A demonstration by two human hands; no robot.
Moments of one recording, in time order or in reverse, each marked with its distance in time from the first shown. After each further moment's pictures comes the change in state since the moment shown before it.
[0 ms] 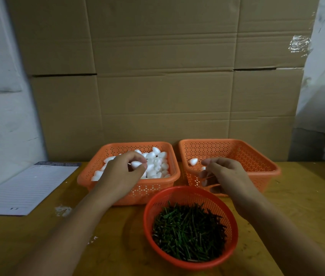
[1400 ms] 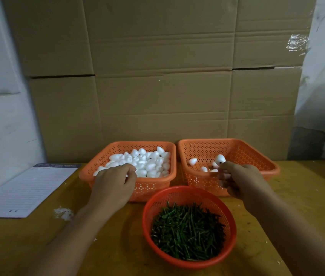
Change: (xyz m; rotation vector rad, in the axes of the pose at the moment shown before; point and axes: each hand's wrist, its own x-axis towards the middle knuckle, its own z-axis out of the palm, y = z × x) left_hand -0.013 -0.014 0.005 0.500 0.081 0.053; right_hand 0.020 0.017 -0.027 0.121 0.205 0.223
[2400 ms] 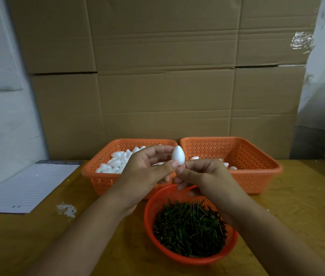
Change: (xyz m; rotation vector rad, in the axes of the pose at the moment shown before) left_hand -0.011 0.068 -0.027 -1.169 -0.329 -0.046; right_hand -0.062 -0.012 0.051 -0.121 -0.461 -0.320
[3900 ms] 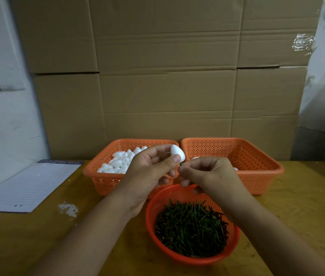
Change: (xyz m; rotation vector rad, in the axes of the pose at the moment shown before) left_hand -0.001 0.001 0.008 -0.148 0.035 -0.045; right_hand 0.000 -0.006 0.000 -0.055 0.092 -0.039
